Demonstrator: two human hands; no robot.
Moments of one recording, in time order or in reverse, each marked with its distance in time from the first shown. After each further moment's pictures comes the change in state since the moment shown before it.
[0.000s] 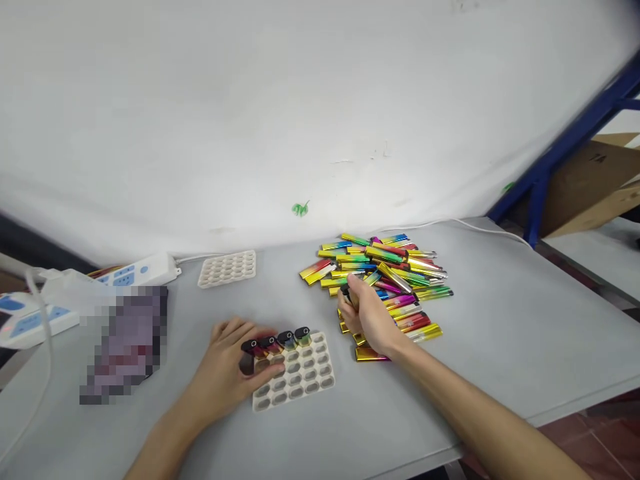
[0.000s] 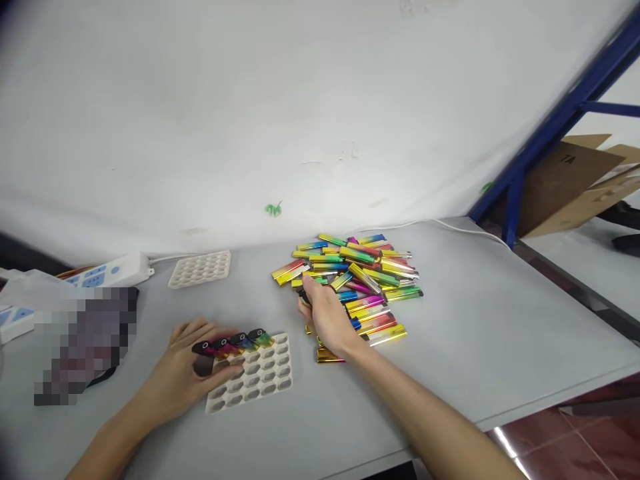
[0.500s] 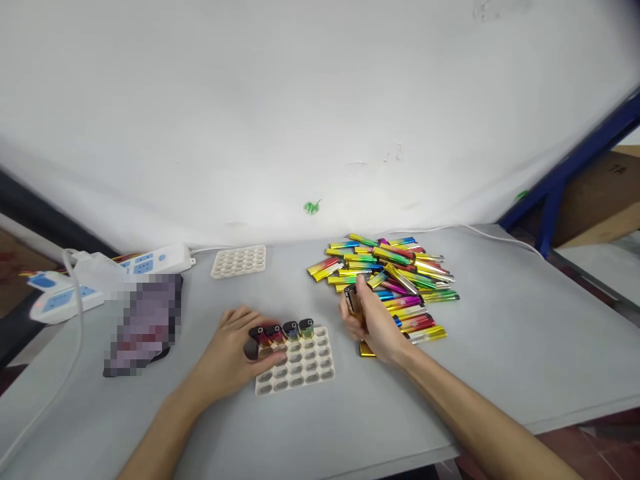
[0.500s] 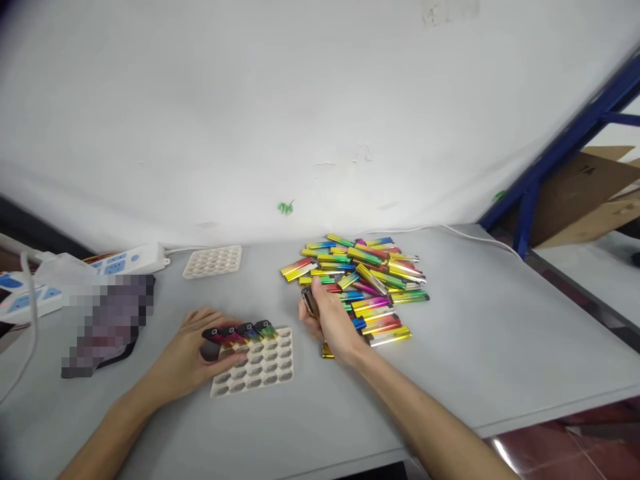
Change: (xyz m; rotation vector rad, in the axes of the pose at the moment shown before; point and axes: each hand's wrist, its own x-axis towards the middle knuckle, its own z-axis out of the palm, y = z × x) left_hand 0.000 0.001 -0.008 -0.028 -0.038 -0.038; right_hand -0.010 0.006 0.004 0.155 -0.085 0.081
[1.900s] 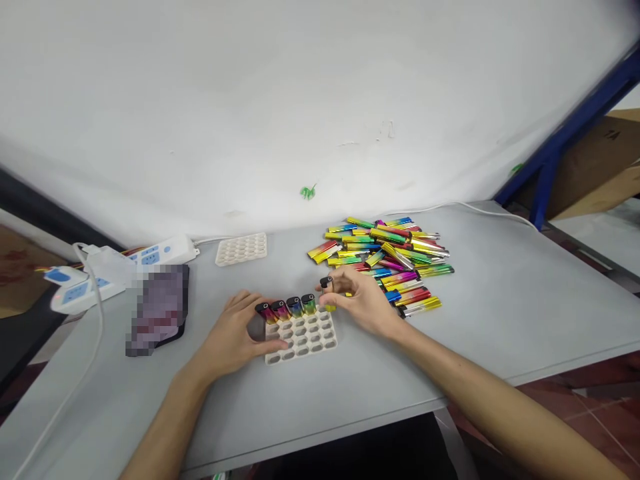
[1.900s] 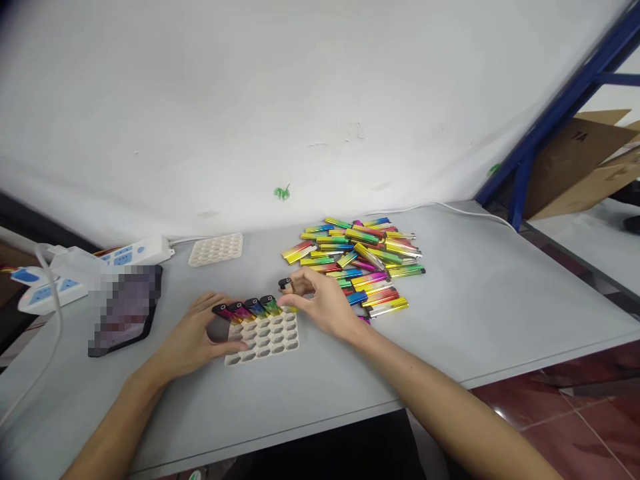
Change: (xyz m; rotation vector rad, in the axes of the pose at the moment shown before) left_hand -0.007 -0.005 -0.006 -0.012 0.022 0.005; right_hand 0.000 0.012 0.005 -0.459 0.006 -0.374
